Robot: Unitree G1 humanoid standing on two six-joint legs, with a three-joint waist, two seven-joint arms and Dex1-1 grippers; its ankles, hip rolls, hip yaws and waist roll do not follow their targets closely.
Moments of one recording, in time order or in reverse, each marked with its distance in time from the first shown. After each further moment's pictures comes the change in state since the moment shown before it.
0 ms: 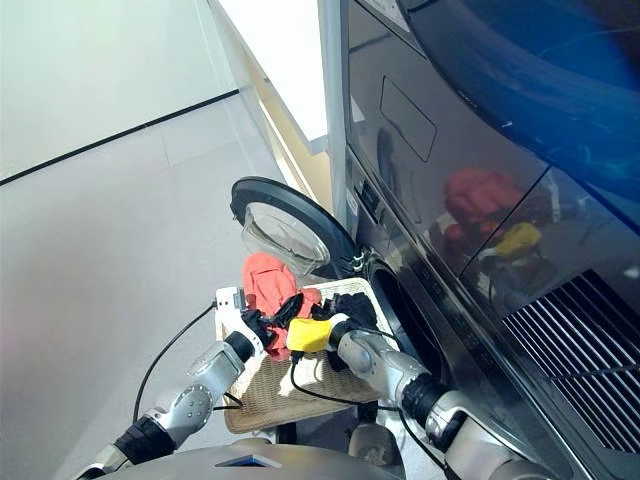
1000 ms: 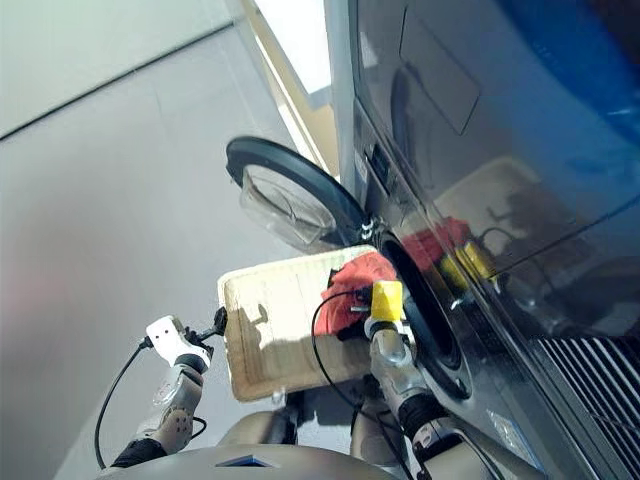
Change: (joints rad) left arm -0.036 -0.070 0.310 0.458 0.315 -0.239 0.221; right arm -0.065 0.121 -0.450 0.103 0.895 -0.064 -0.154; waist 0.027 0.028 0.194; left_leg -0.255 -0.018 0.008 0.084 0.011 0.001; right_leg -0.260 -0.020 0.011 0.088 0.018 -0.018
